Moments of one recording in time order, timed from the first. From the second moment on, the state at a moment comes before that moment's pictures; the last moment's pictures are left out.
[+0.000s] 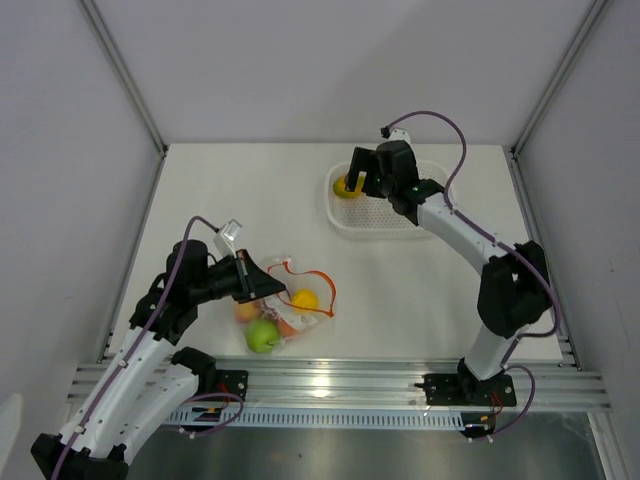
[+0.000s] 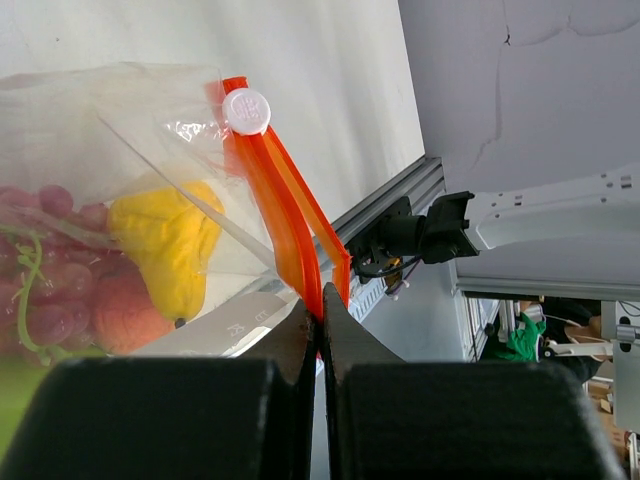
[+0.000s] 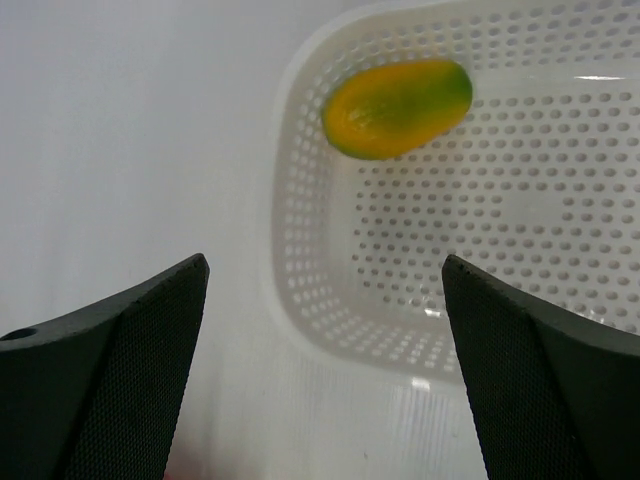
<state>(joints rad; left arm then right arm) -0.37 0.64 0.66 -0.49 0.61 -0.77 0.53 1.66 1.39 -0.21 0.14 0.47</state>
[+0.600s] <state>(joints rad) -0.37 0.61 0.63 -0.50 0.61 -0.77 0.37 2.19 1.77 -0.25 0.03 1.09</state>
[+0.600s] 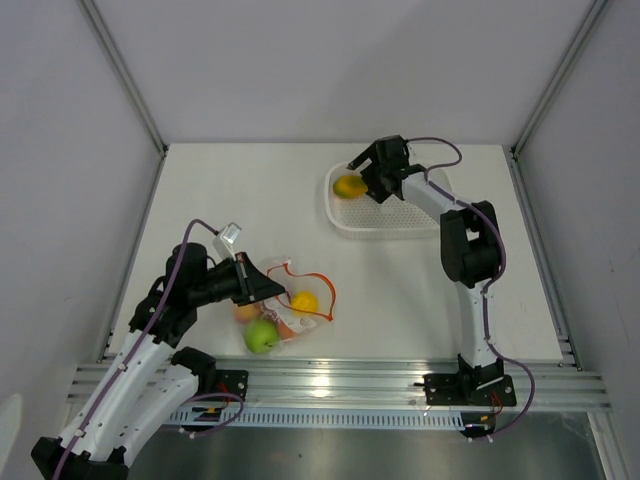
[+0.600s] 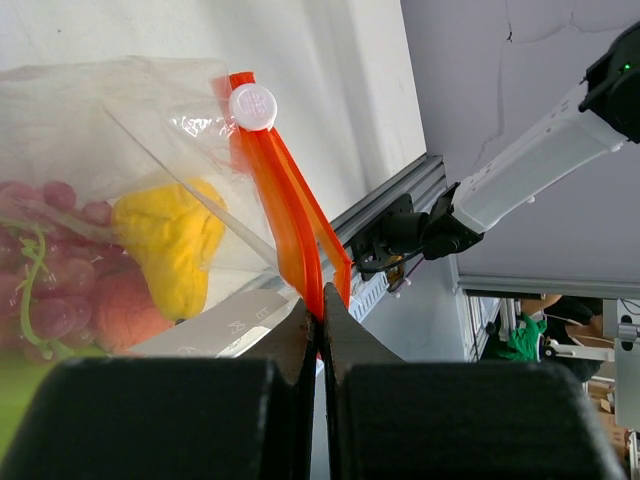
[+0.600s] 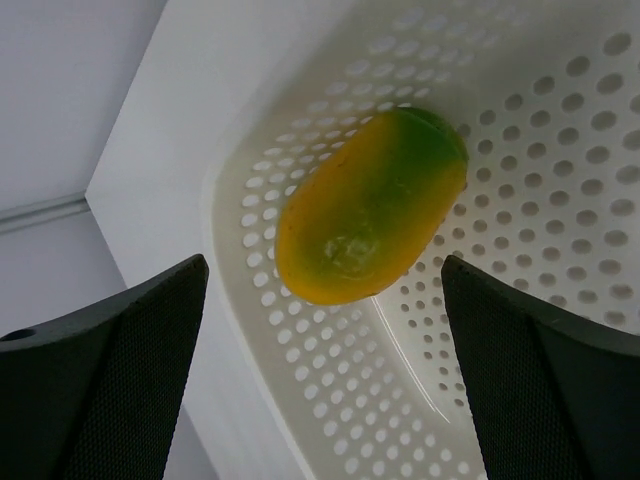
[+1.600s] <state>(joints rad) -0.37 0.61 0.62 -0.50 0.61 -0.77 0.37 2.36 1.79 -0.12 -0.05 1.43</state>
